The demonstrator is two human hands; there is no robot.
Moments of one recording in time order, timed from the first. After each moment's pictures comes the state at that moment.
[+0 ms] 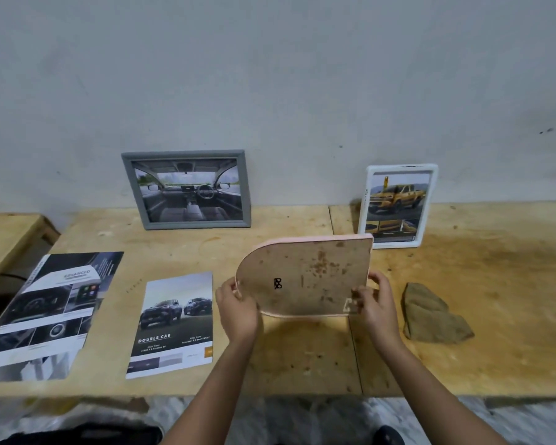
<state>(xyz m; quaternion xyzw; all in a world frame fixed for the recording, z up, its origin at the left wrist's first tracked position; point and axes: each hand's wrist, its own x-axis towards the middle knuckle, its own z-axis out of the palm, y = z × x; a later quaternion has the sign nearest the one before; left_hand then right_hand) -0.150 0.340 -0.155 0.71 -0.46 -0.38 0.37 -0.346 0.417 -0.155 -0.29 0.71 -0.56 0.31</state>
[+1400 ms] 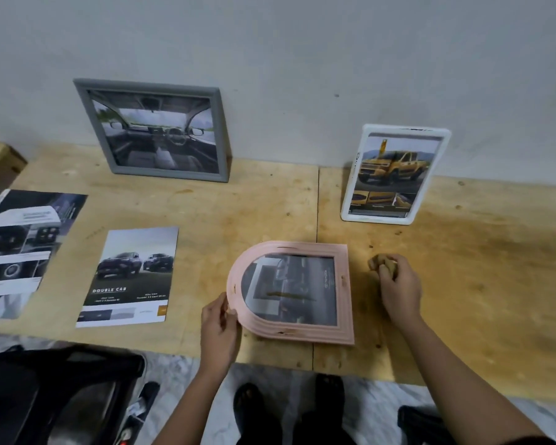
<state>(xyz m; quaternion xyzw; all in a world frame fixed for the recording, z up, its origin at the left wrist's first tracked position) -0.169 0.421 -0.229 0.68 -0.52 -0.42 0.29 -0.478 0.419 -0.215 -0.38 0.85 -0.31 0.17</state>
